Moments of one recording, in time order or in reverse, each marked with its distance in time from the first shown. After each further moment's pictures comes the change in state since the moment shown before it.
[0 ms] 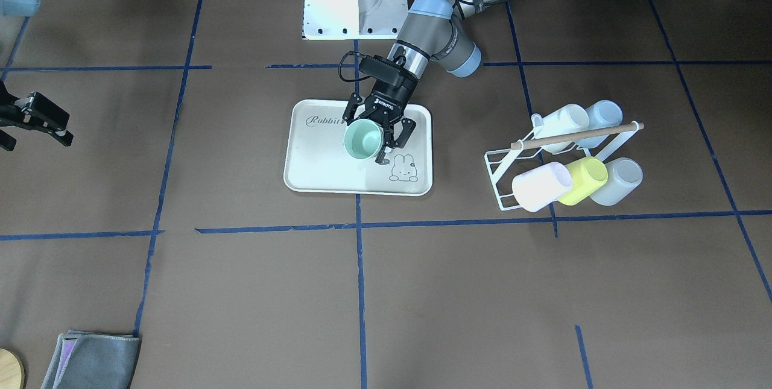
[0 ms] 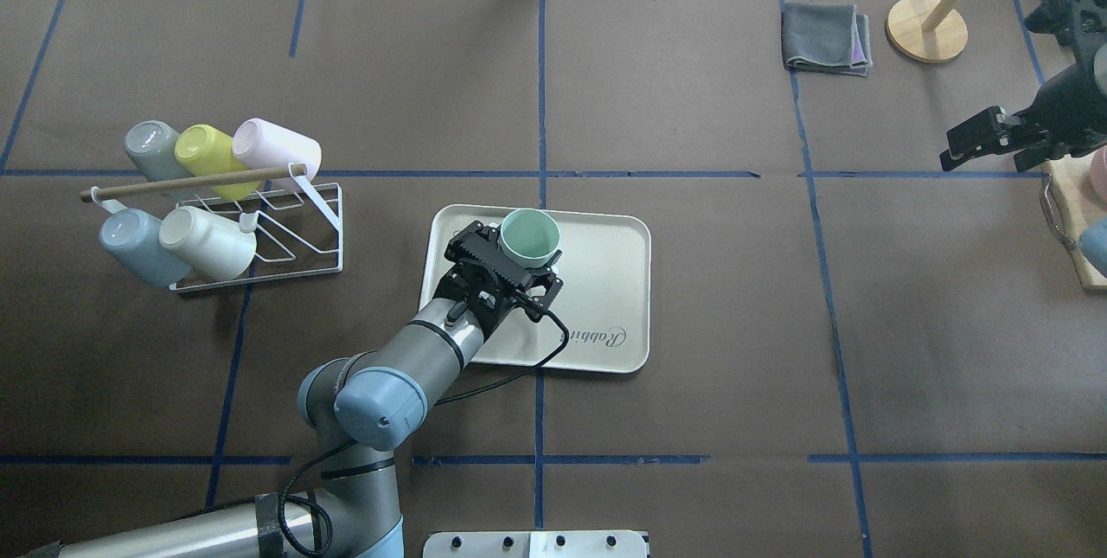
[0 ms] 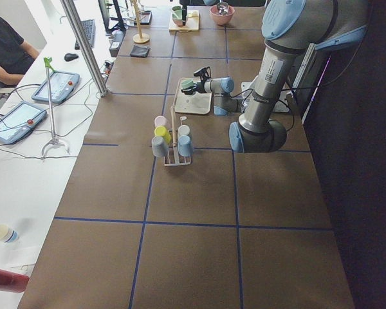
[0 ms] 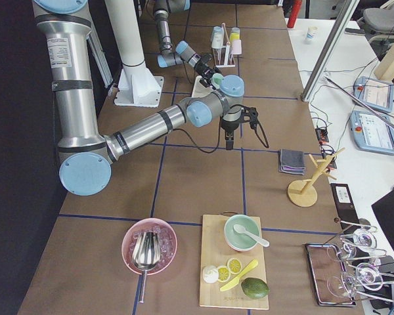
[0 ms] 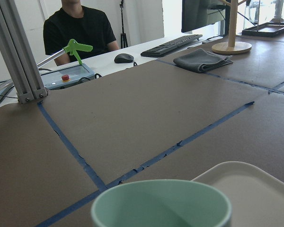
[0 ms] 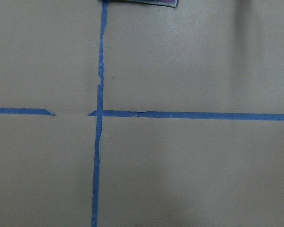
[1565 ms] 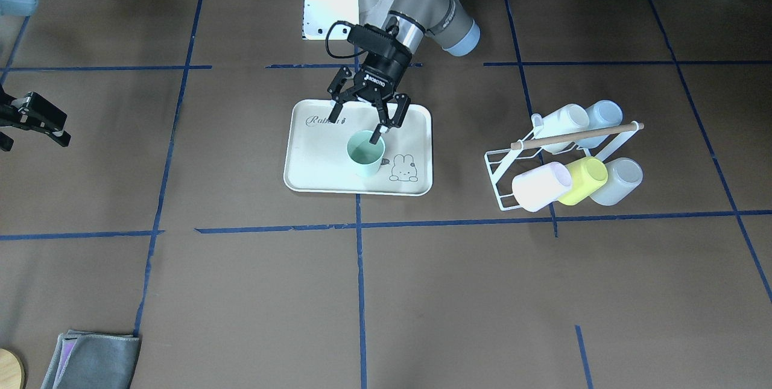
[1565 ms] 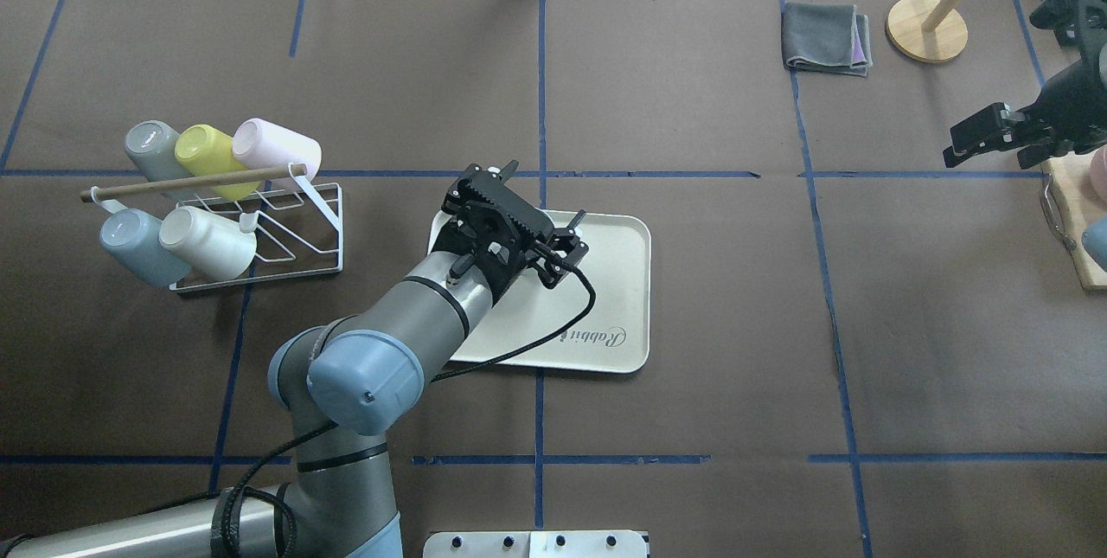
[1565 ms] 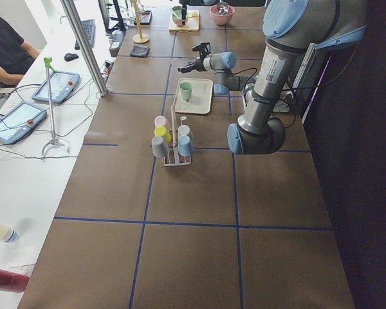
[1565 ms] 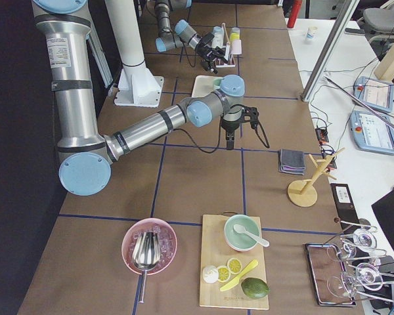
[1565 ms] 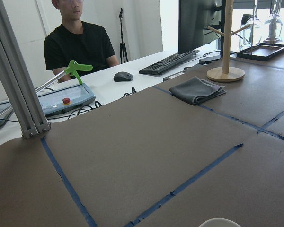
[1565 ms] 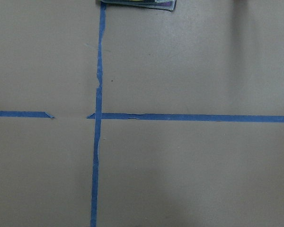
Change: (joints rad) left arm -0.077 0.035 -0.380 0.349 -0.056 0.047; right arm 0.009 0.001 0.000 -0.001 0.001 -0.001
